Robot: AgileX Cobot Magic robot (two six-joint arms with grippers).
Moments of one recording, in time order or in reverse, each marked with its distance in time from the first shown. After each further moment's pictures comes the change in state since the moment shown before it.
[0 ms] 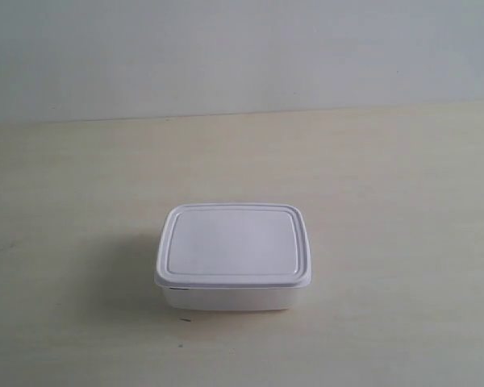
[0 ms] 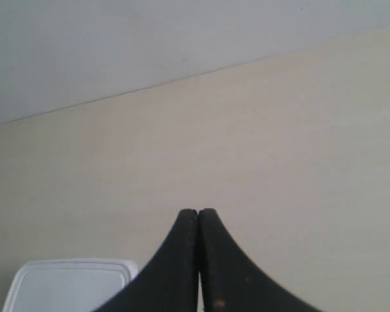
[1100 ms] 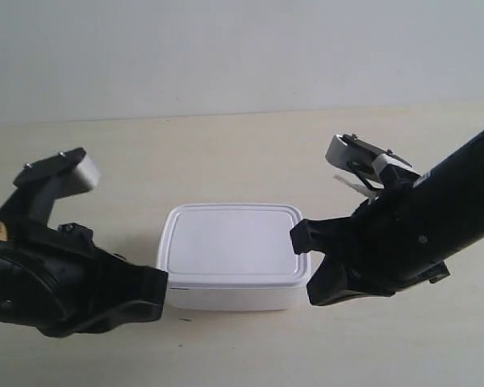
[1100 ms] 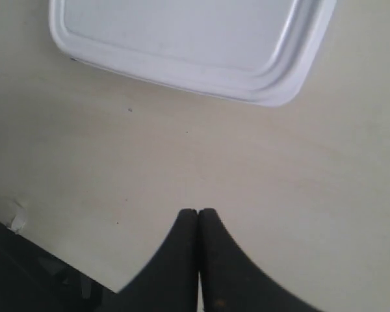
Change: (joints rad) left arm -0.744 0.162 0.395 -0.346 -0.176 0.038; right arm 0.490 0.297 0.296 0.243 0.065 -0.014
